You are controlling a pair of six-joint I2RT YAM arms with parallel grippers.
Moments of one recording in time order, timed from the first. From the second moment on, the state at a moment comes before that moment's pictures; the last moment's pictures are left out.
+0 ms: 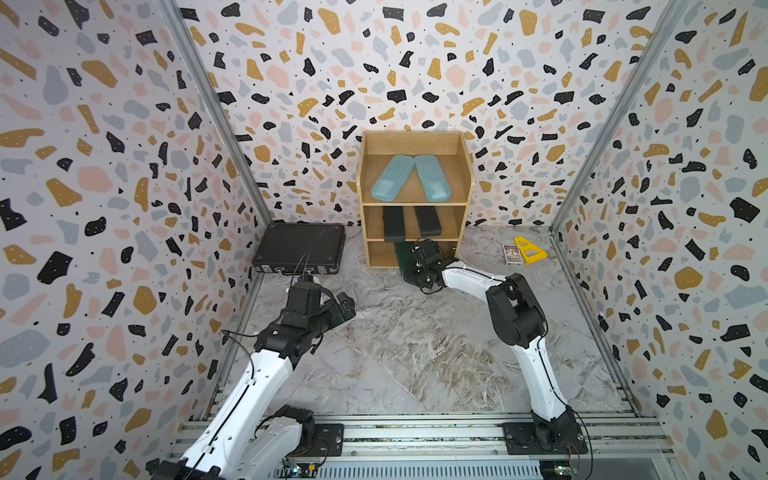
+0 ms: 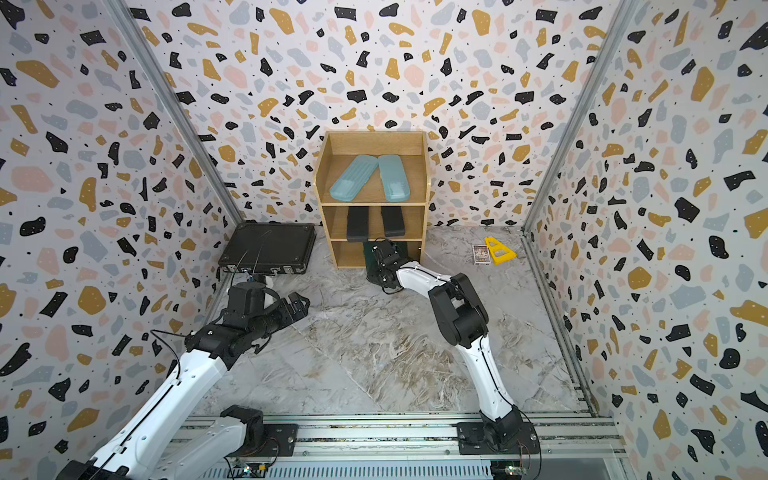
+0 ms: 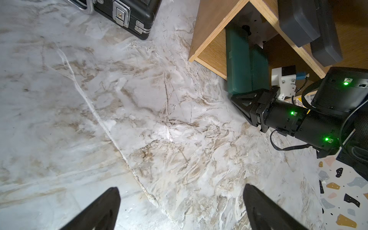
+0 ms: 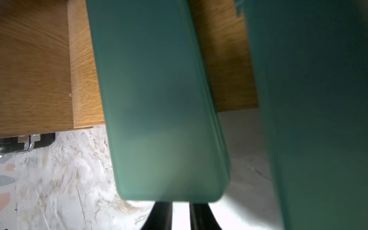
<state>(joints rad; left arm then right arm) -0.22 0.92 0.75 -0.58 0.09 -0.64 0.62 2.31 1.76 -0.32 -0.08 0.82</state>
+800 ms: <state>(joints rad) -0.22 0.77 0.63 -0.38 -0.34 -0.37 0.63 1.31 1.04 -0.40 0.14 0.42</state>
